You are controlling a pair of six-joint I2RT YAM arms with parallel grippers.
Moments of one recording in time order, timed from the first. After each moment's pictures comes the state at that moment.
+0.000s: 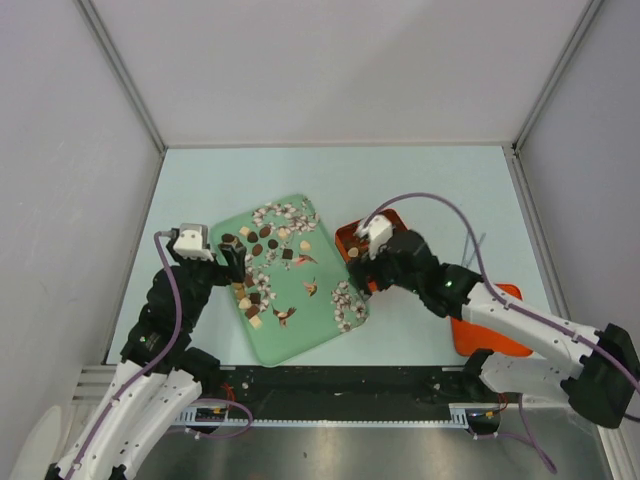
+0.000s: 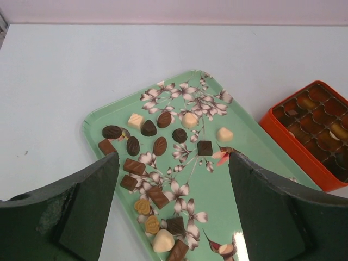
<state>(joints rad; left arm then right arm) -0.44 0.41 0.58 -0.34 -0.26 -0.16 0.81 1.09 0.81 -0.26 0.07 0.07</state>
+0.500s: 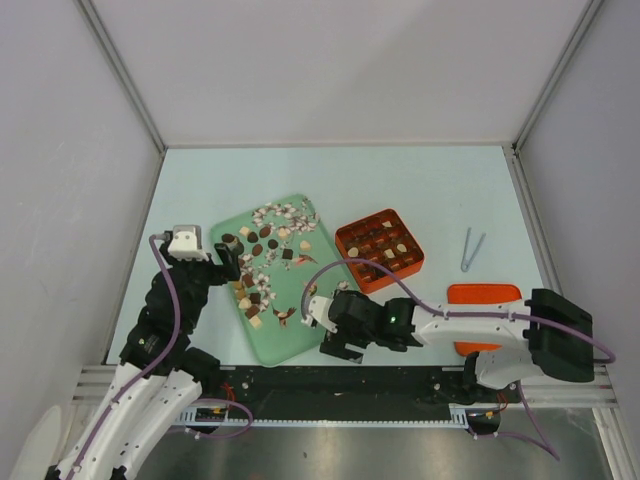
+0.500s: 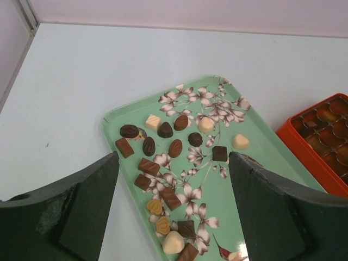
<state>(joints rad) -0.44 0.39 0.58 -0.35 -0.35 -0.16 1.28 1.37 0.81 -0.39 0.14 -0.13</state>
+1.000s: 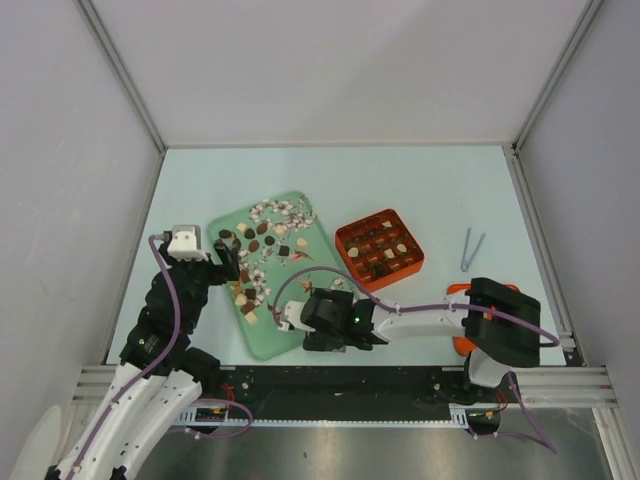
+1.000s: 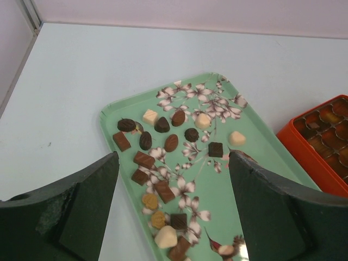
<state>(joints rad) -0.44 0.39 0.58 -0.35 -0.36 -0.16 1.30 1.63 0.90 -0.30 0.30 -0.28</state>
